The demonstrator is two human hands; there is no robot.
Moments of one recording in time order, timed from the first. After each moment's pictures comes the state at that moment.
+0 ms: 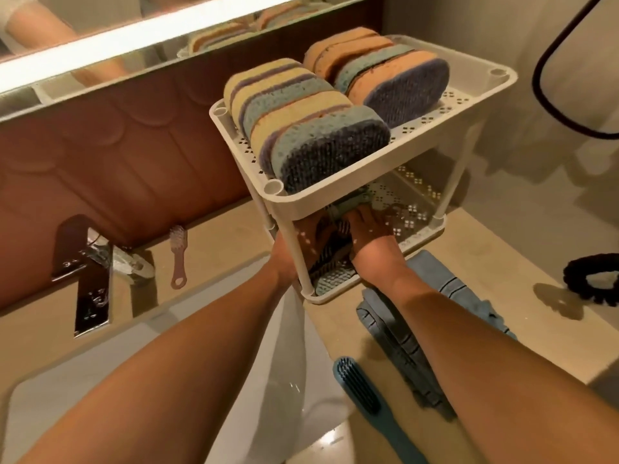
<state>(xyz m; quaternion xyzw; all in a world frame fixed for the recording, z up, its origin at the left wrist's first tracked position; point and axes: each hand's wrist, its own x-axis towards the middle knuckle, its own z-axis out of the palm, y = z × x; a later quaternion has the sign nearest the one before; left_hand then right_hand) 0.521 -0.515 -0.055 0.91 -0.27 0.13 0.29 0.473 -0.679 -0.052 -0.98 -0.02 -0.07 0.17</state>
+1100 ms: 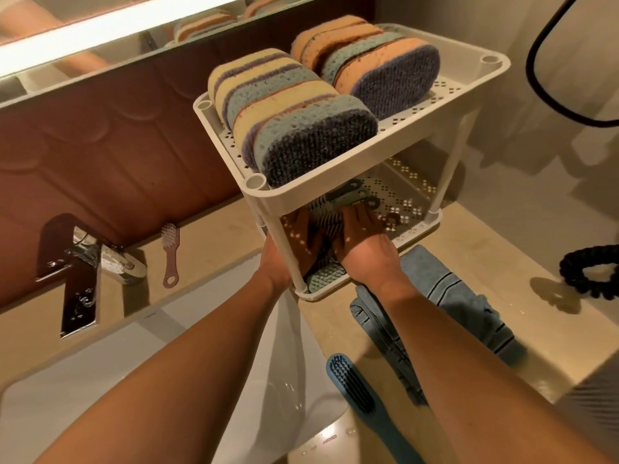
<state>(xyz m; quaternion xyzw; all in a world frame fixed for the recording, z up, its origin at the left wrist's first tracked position) 0.518 -0.510 -0.075 0.92 -0.25 0.17 0.24 0.462 -0.675 -0.051 -0.97 0.00 -0.12 0.23</state>
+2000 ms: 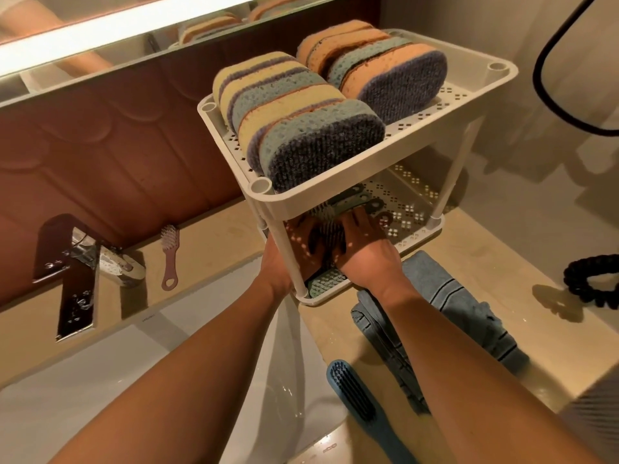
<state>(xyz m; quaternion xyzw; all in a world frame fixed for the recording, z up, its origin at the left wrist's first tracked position) 0.516 -0.511 -0.071 0.94 -0.26 0.15 0.18 0.467 -0.678 -0.056 -0.98 -0.01 -0.09 0.19</state>
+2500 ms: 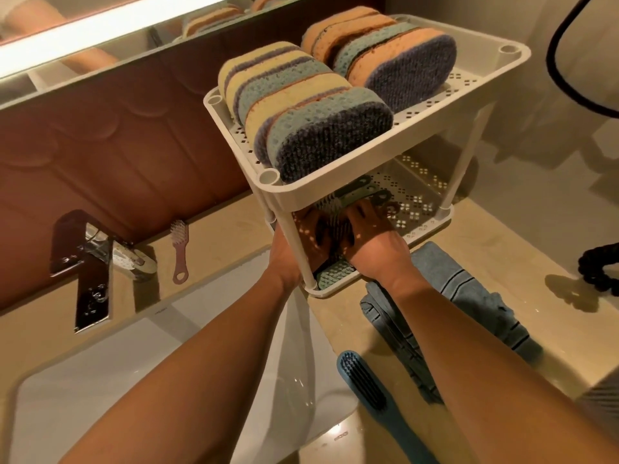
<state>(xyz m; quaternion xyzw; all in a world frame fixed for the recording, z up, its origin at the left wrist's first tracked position) 0.517 -0.507 -0.073 0.94 -0.26 0.13 0.20 0.472 -0.679 -0.063 -0.97 -0.02 -0.08 0.21</state>
